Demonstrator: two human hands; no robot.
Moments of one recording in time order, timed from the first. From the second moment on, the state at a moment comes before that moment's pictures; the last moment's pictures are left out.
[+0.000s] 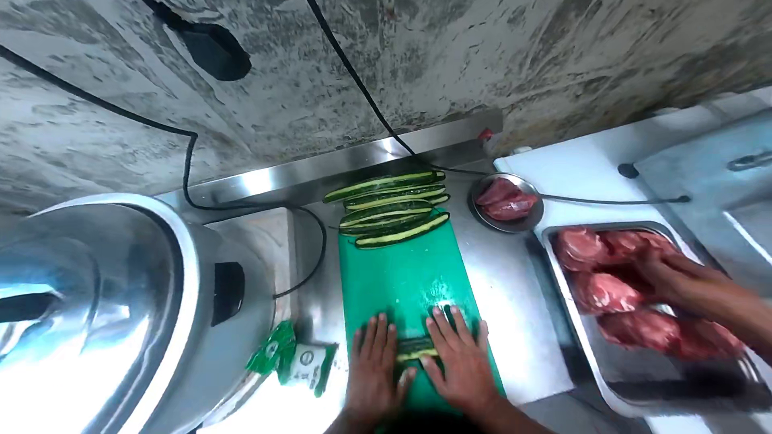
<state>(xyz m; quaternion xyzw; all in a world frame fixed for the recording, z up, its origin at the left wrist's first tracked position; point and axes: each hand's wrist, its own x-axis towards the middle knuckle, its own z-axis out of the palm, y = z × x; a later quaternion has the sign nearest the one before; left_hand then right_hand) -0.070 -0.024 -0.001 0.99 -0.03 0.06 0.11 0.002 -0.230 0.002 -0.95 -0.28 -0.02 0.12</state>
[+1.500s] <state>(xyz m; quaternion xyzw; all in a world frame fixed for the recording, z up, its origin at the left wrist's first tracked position) -0.049 -0.017 0.009 0.99 0.03 0.00 0.12 0.047 -0.219 0.015 -0.97 -0.20 0.05 0.09</state>
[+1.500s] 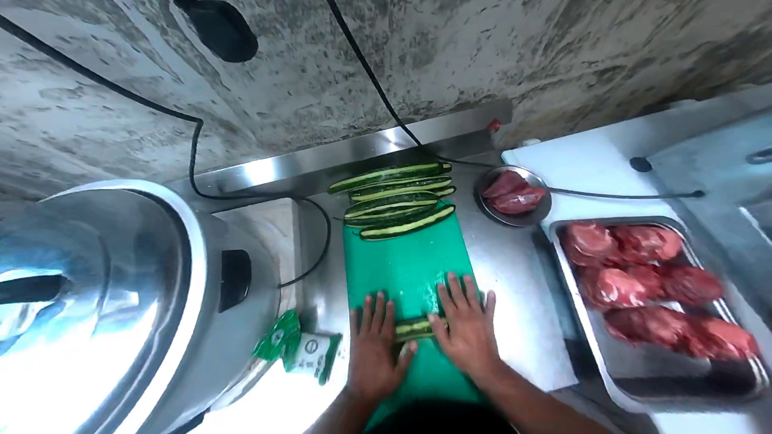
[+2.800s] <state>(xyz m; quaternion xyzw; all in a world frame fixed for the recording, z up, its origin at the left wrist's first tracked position) 0.065 0.011 0.031 0.98 0.10 -0.15 0.08 0.139 -0.166 0.041 -0.98 -0.12 0.17 0.08</state>
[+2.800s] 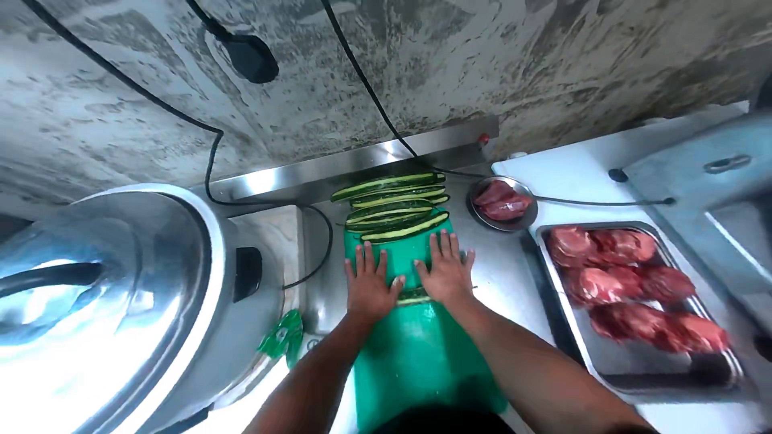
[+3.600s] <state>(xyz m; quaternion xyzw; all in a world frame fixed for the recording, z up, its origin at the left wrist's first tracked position) -0.044 -0.014 0.007 0.99 -0.02 0.02 0.11 0.020 -0.225 0.008 -0.96 -0.25 0.01 0.12</state>
